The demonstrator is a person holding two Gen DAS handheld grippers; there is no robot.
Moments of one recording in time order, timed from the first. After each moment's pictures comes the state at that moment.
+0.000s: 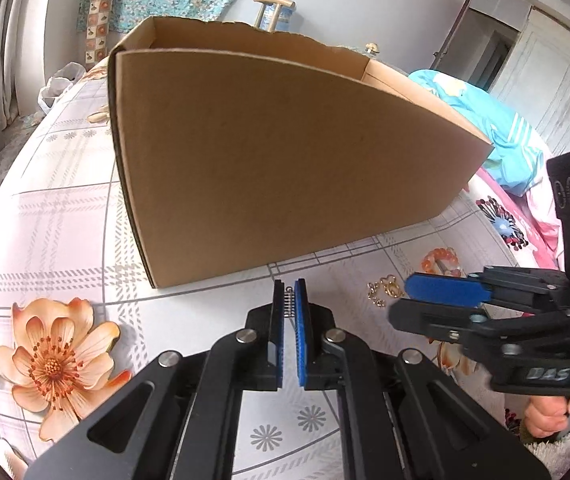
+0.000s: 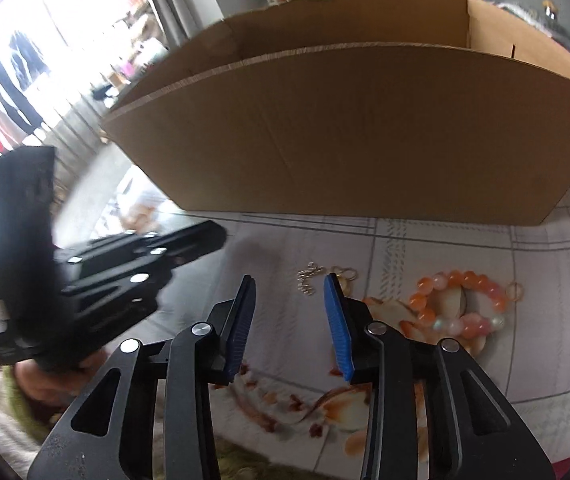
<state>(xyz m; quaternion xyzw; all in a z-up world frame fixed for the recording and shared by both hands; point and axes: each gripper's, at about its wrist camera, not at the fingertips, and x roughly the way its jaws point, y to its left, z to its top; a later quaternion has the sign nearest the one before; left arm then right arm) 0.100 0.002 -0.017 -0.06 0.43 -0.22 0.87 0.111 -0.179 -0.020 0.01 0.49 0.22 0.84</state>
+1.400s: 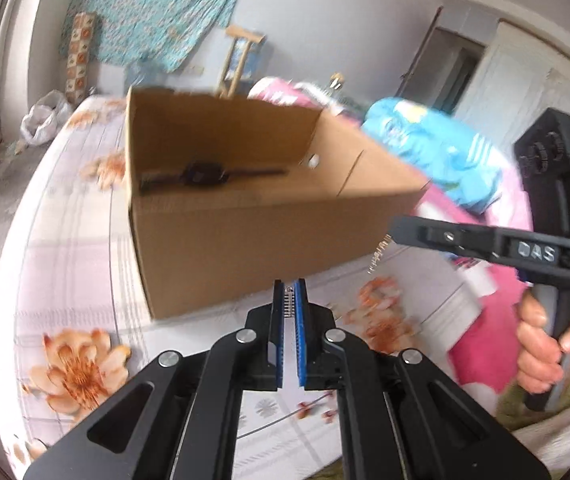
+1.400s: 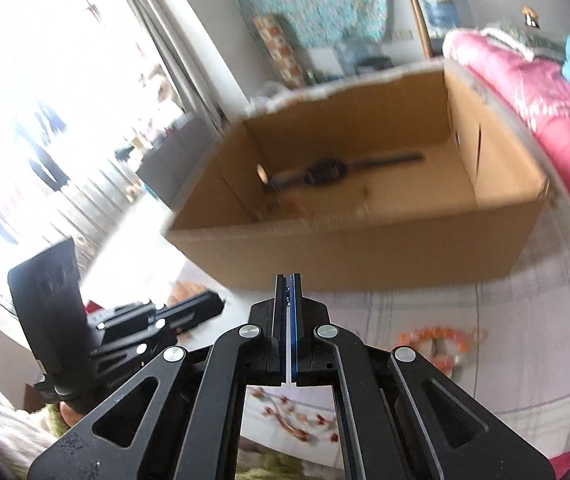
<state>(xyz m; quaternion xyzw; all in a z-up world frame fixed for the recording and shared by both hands) 0.069 0.024 0.053 -0.07 0.36 -0.28 0.89 0.129 -0.213 0.057 0.11 0.40 0.26 0.87</state>
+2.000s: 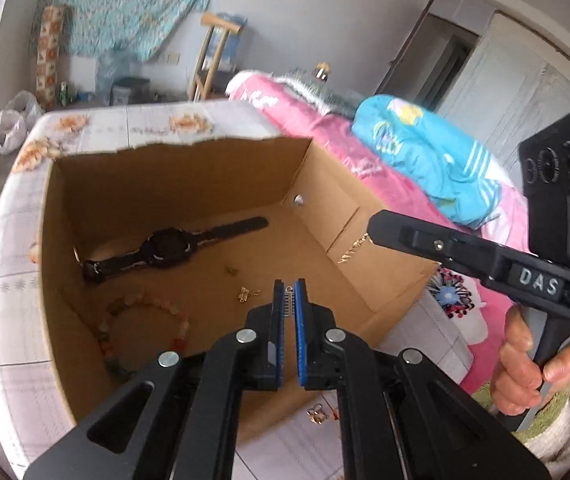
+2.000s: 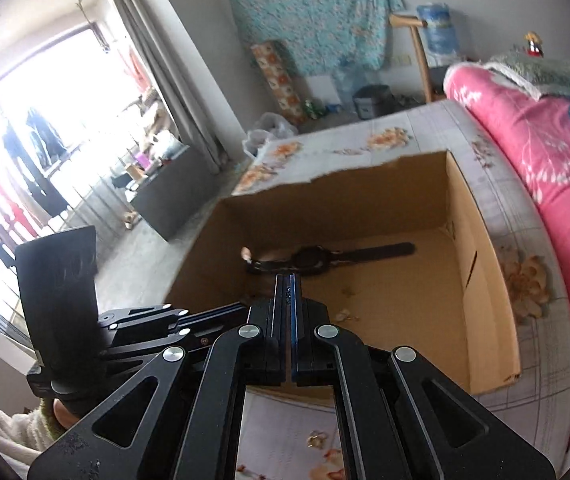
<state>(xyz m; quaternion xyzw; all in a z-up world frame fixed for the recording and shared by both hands) 0.187 -0.020 0.074 -0.06 0.41 -0.30 0.86 0.197 -0.220 0.085 0.11 0.38 0.24 0.89</state>
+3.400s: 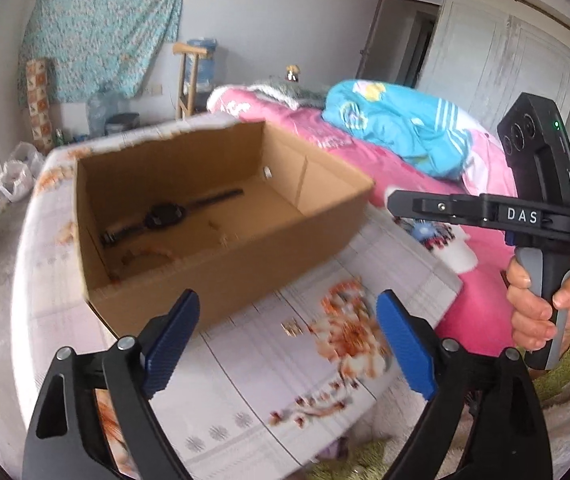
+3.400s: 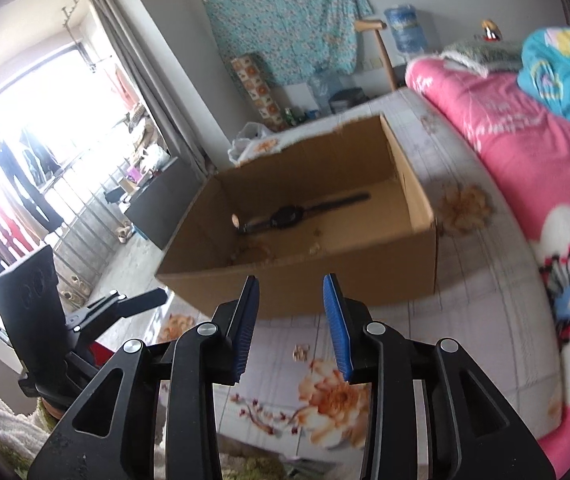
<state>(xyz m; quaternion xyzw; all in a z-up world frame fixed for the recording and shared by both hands) 0.059 -0.019 0.077 0.02 0.36 -0.32 0.88 0.083 -0.272 0.076 0.14 0.37 0.21 0.89</state>
